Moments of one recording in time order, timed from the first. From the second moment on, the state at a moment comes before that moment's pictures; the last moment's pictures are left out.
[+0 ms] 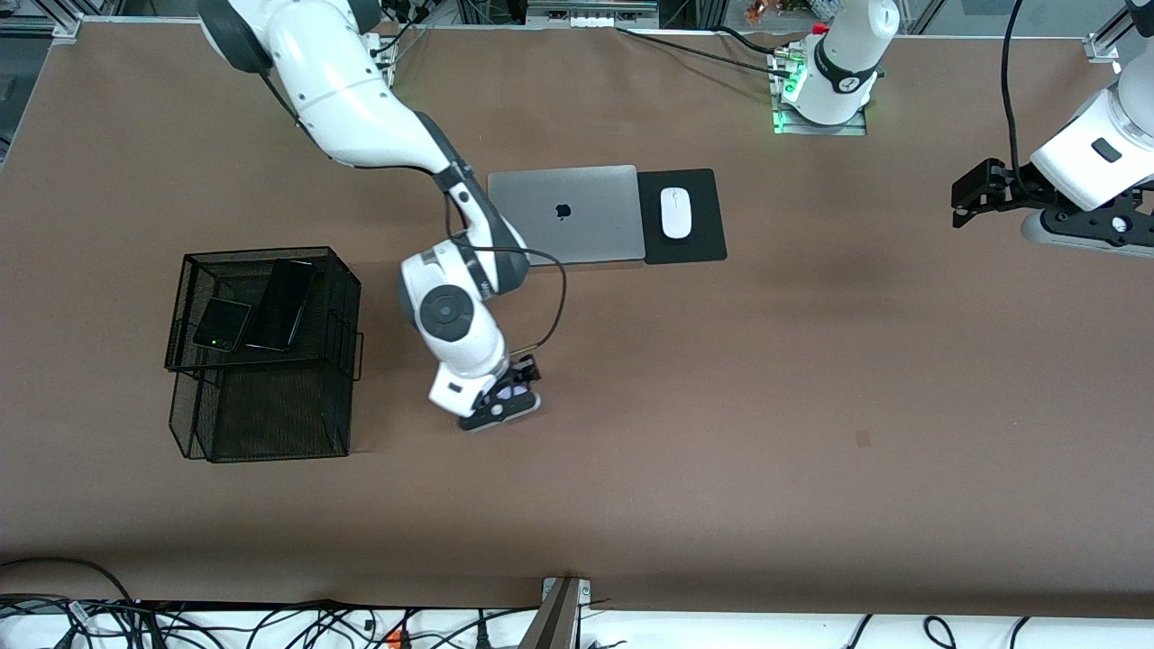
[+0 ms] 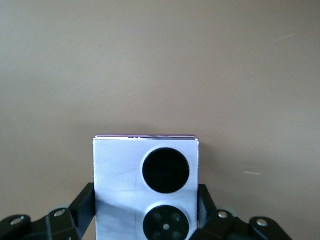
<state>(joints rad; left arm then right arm) 0.03 0.04 -0.13 -1.53 0.06 1.51 0.07 0.58 0.89 -0.12 -1.25 0.09 2.25 0.14</state>
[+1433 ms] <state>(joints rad) 0.03 0.04 -0.14 -1.53 0.06 1.52 0.07 0.38 0.72 -0.45 -1.46 0.25 2.03 -0.10</state>
